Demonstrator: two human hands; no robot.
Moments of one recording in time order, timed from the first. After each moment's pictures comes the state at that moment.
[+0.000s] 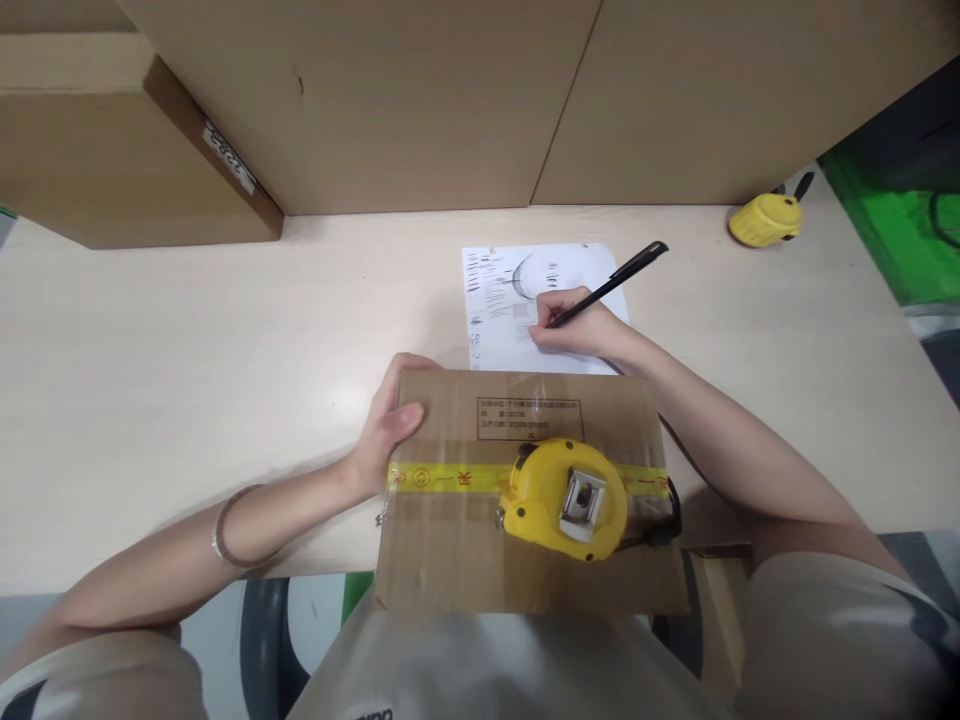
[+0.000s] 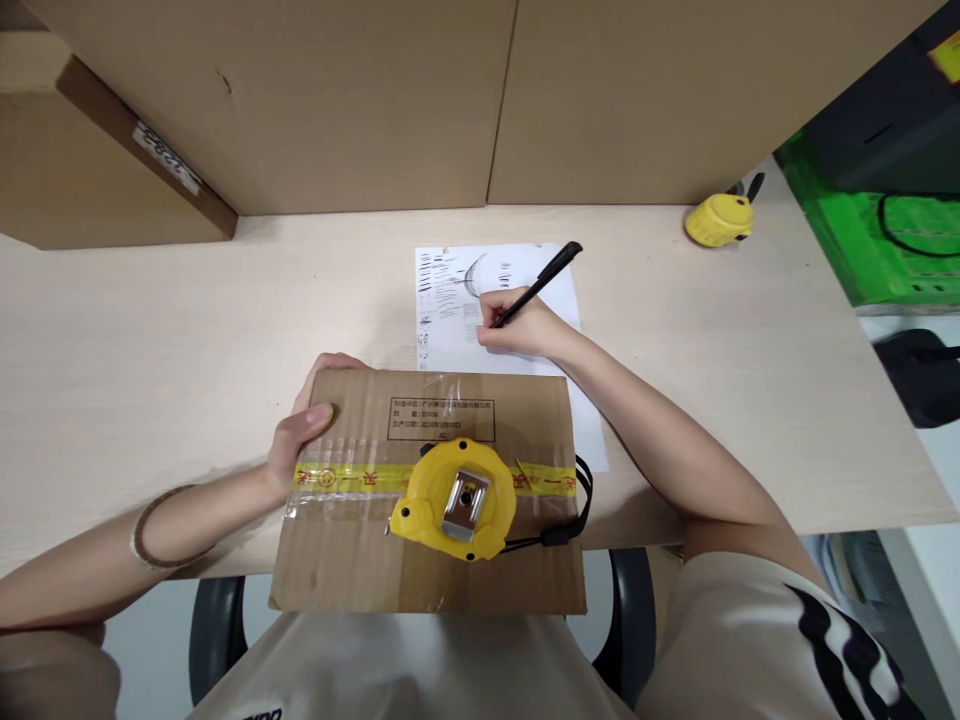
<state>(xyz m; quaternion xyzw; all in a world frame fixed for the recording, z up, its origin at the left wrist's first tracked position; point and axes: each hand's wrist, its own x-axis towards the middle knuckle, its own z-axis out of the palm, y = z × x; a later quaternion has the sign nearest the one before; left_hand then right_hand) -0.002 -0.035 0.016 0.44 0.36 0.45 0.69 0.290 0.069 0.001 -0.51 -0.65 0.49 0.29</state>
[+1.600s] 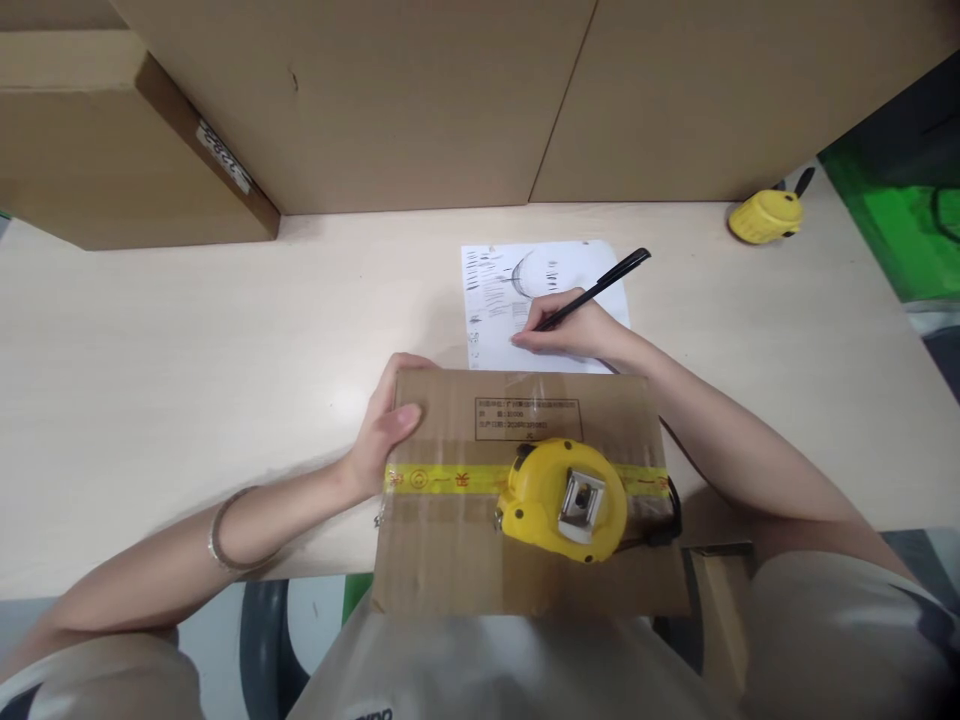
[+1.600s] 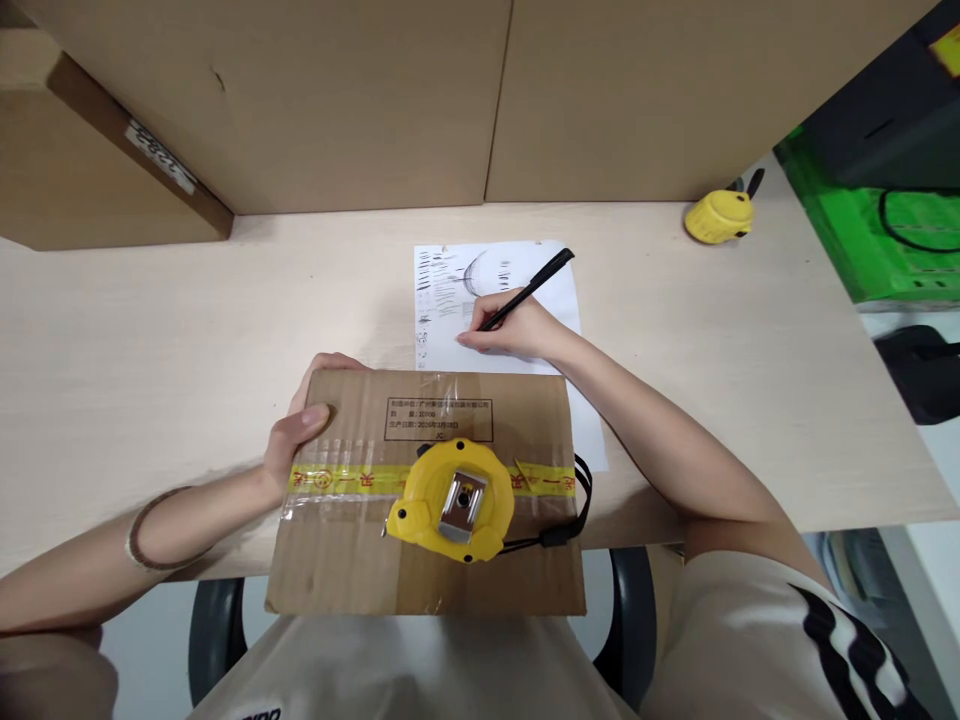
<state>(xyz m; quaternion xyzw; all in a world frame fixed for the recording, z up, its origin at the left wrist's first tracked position) -0.004 -0.033 0.014 0.44 0.33 0.45 0.70 0.286 0.065 0.005 -0.50 -0.65 0.51 0.26</state>
